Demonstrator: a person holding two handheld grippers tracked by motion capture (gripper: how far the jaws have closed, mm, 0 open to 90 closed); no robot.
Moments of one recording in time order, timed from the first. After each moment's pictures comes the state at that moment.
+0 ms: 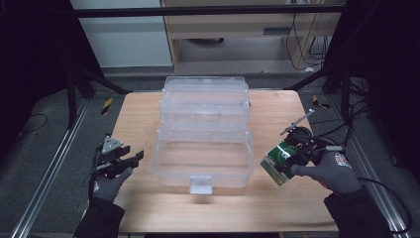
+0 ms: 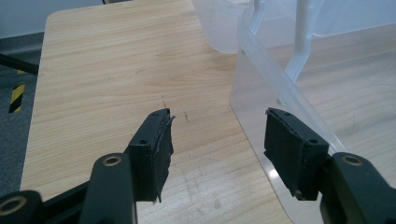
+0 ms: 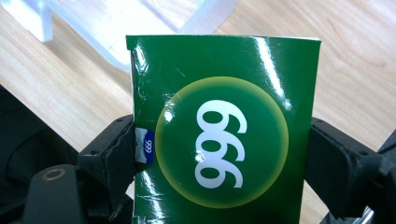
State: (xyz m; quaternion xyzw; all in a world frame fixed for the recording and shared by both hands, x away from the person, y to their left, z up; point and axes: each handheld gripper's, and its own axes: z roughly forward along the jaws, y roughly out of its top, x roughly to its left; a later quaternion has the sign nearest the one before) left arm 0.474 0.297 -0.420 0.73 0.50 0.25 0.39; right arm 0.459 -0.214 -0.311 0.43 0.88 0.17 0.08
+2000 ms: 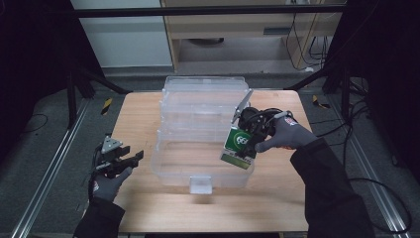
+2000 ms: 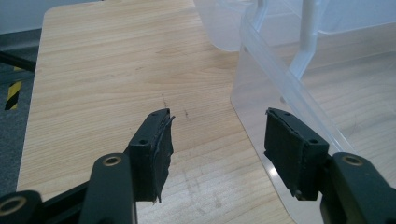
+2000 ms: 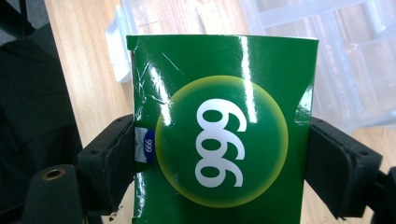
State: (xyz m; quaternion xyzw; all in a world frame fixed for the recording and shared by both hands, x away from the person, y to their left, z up) left arm 0.475 0.299 -0.422 0.73 0.50 0.25 0.39; right arm 0.523 -0.118 -0.293 0.16 0.97 0.19 0.03
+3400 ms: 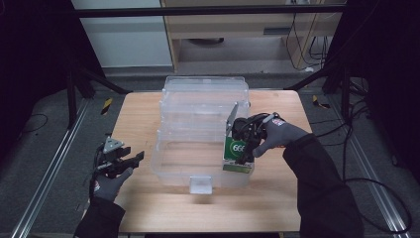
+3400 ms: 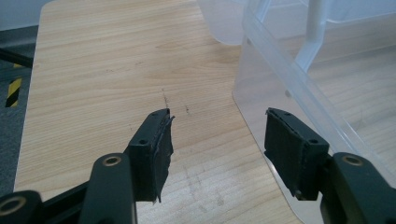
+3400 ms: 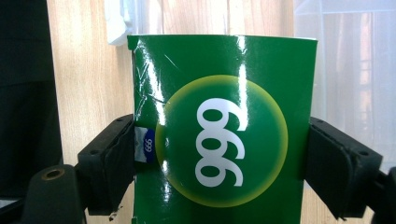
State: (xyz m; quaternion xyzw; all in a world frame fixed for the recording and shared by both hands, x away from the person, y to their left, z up) left arm 0.478 0.298 -0.427 0.74 0.50 0.25 0.38; right arm 0.535 -0.102 -0.330 0.05 0.99 0.14 0.02
